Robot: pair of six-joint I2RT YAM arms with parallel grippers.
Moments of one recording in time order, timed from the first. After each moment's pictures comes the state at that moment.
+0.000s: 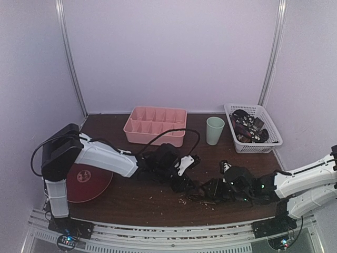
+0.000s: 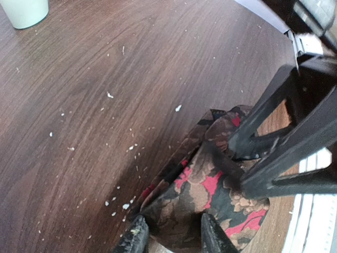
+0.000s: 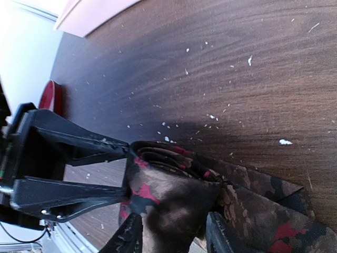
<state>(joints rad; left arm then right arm) -1.11 1.97 1.17 0.08 0.26 -0.15 1.12 1.21 0.39 0.12 0.25 1.16</state>
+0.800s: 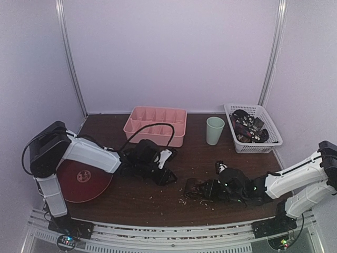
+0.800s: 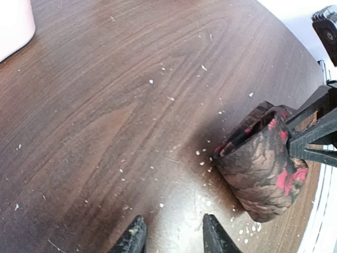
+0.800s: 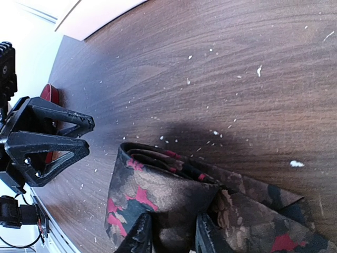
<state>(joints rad) -0.96 1.85 0.97 0.14 0.25 -0.25 1.10 1.36 0.39 0.27 0.27 1.12</state>
